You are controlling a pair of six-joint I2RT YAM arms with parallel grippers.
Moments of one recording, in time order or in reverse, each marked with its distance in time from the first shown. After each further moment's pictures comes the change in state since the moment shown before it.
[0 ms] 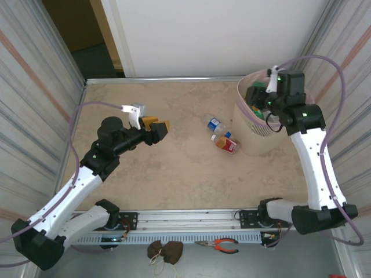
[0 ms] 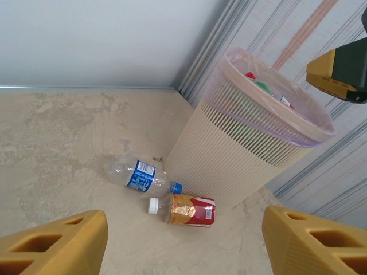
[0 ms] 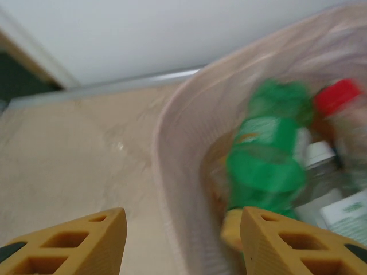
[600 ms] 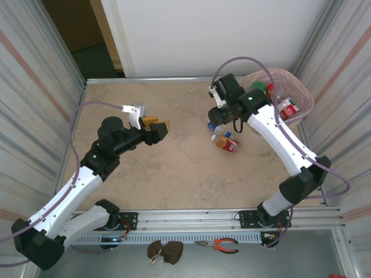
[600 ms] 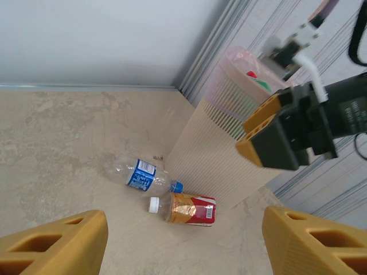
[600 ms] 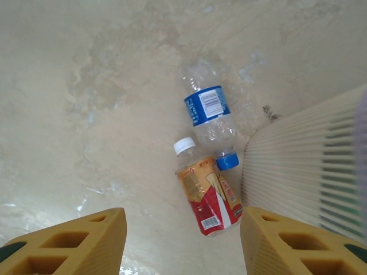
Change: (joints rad) left arm 0.000 0.000 -0.001 -0.002 -0.001 0.000; right arm 0.383 0.335 0.139 -0.257 0.226 -0.216
